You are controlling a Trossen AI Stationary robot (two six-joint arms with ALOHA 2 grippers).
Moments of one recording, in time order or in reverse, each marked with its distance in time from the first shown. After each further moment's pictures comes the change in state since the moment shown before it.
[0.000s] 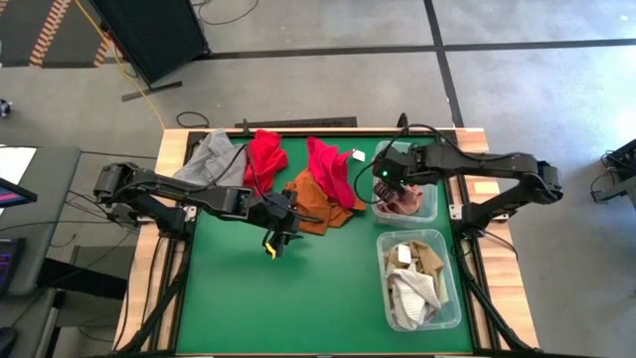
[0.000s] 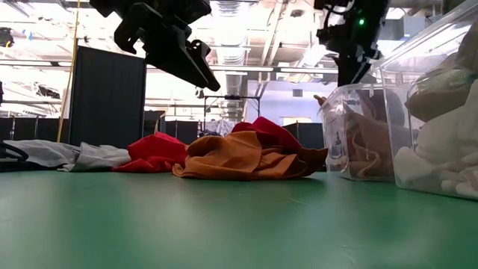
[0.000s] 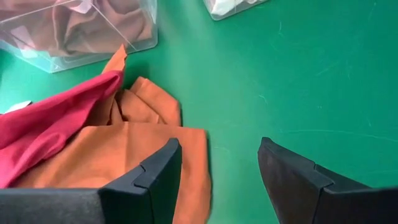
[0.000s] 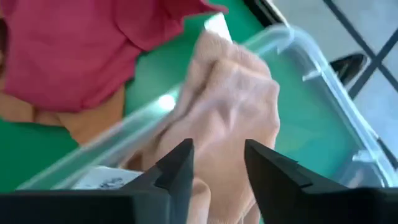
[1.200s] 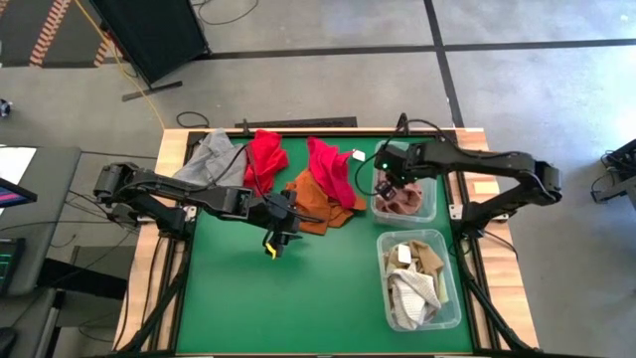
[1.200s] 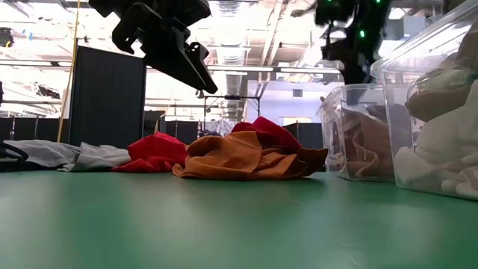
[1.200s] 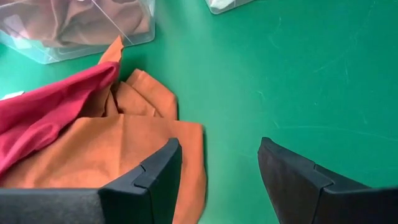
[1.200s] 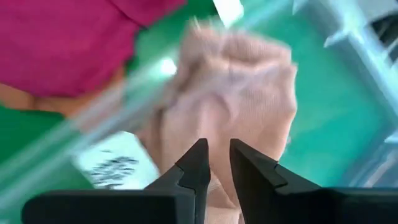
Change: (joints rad) left arm 0.000 0.000 0.000 -0.020 0.003 -0.029; right arm -0.087 0.000 -0.054 0.020 -0.147 0.001
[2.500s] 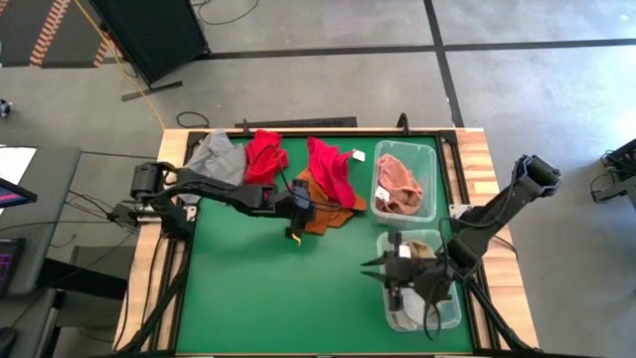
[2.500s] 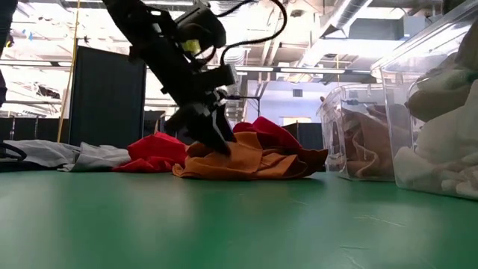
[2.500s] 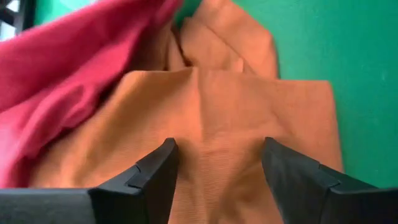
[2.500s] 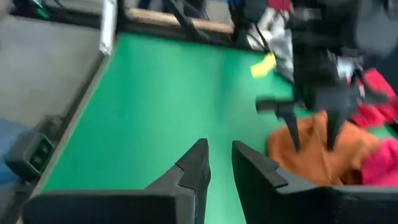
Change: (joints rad) left arm 0.135 0.290 0.004 0.221 -0.177 0.196; right arm 1.005 0.000 -0.179 0.876 0.426 -0.182
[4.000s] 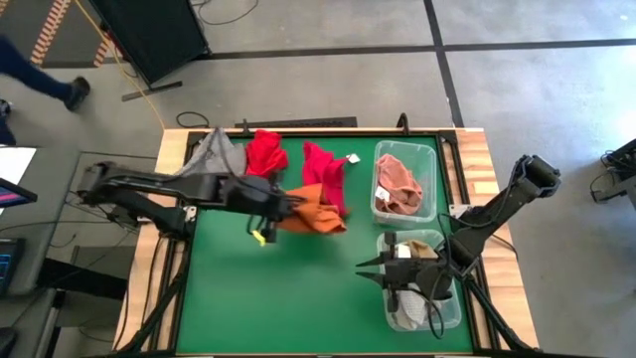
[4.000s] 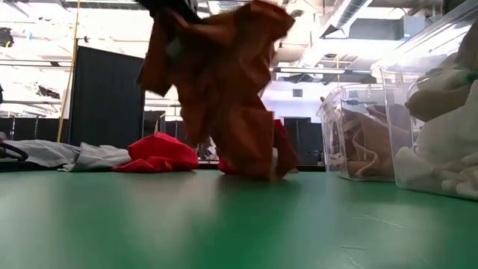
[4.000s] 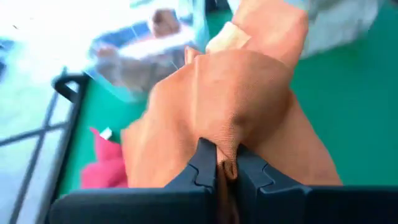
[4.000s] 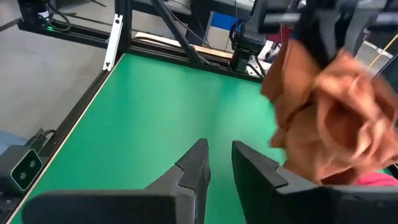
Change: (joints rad) left arm -0.124 -0.464 0.087 -0.301 0.068 -0.171; right arm -0.018 0.000 -0.061 0.223 -0.005 -0.193
